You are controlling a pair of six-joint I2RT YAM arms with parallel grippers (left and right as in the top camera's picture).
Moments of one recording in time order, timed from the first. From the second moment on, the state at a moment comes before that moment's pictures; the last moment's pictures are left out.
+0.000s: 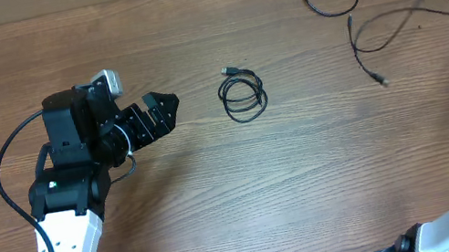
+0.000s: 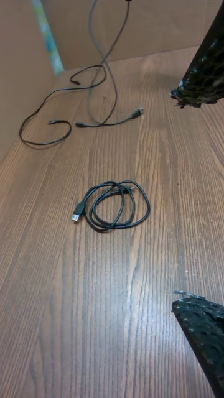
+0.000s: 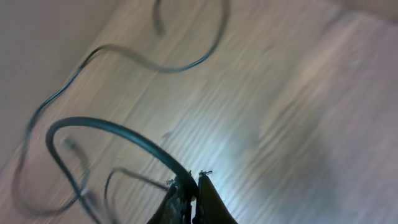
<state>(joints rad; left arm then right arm) -0.06 1.18 1.02 -0.57 0.48 -0.49 -0.49 1.75 1.67 -0.83 0.14 0.52</state>
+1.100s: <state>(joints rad) -0.06 1.18 1.02 -0.59 0.47 -0.49 -0.54 1.97 1.64 -0.77 0.03 0.51</state>
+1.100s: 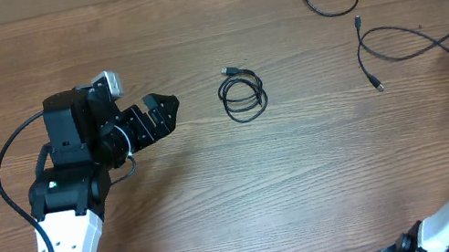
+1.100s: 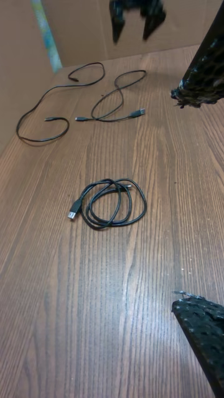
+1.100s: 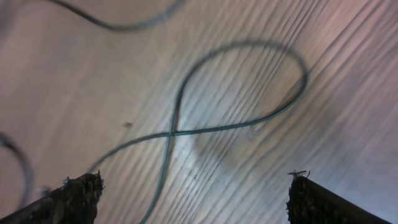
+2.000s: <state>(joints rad) -0.06 1.18 1.02 -0.60 0.47 -0.49 -0.64 2.19 1.63 -0.71 0.09 0.53</state>
